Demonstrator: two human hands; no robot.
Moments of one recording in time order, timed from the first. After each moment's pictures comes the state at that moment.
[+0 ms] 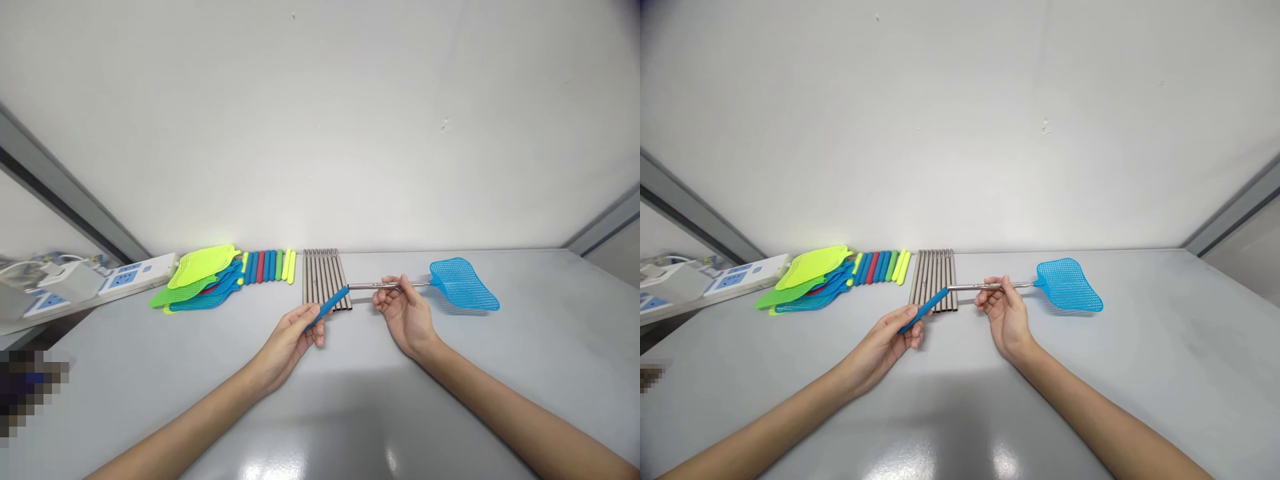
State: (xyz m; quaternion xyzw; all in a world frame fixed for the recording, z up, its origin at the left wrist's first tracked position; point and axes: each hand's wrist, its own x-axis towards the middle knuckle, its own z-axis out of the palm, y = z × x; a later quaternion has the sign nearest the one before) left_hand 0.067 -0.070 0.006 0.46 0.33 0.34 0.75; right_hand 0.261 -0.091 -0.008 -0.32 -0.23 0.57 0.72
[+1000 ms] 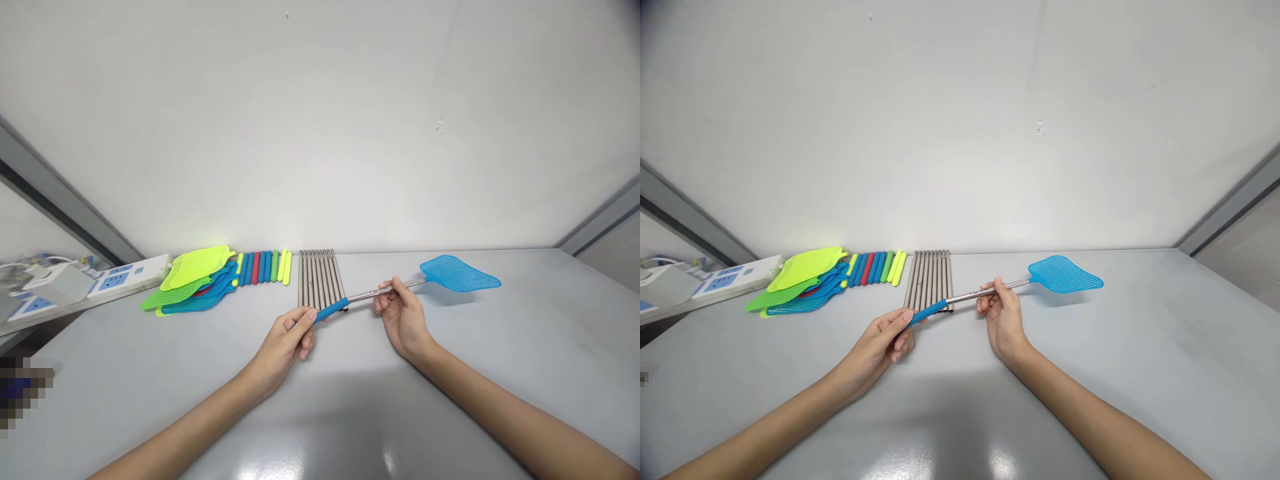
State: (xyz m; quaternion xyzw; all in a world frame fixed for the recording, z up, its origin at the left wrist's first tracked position) left_hand 0.067 -0.073 0.008 0.53 0.37 0.32 0.70; right_hand 0.258 -0.089 -0.009 -0.33 -0.23 0.53 0.75
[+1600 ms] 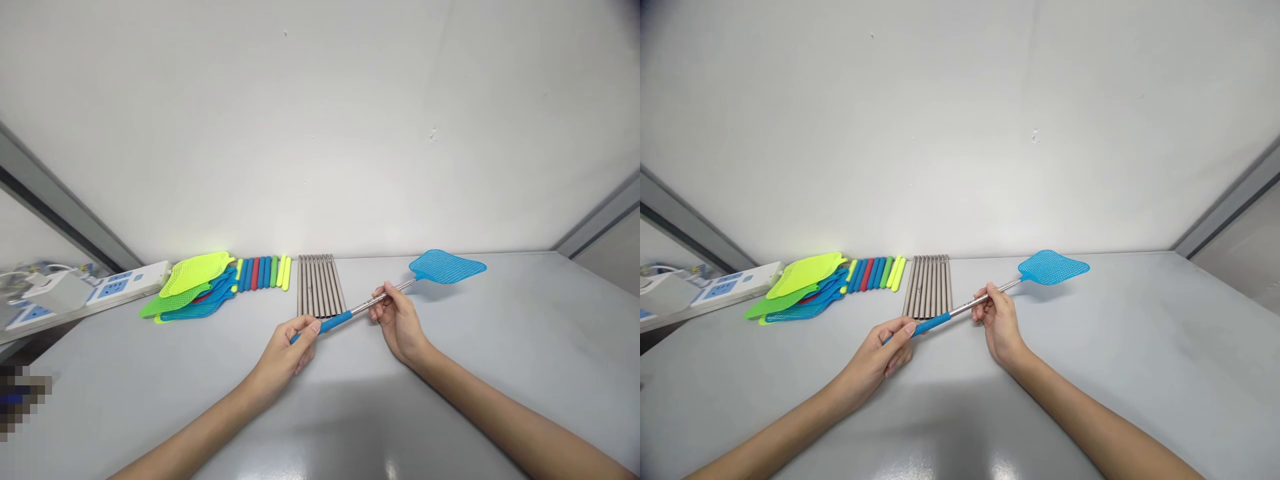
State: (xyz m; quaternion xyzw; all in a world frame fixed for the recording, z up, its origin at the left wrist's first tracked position) left_hand 0.066 -0.076 0.003 0.61 0.40 0.29 0.62; right_hand 0.255 -0.090 -0.010 -0.36 -0.27 0.53 0.72
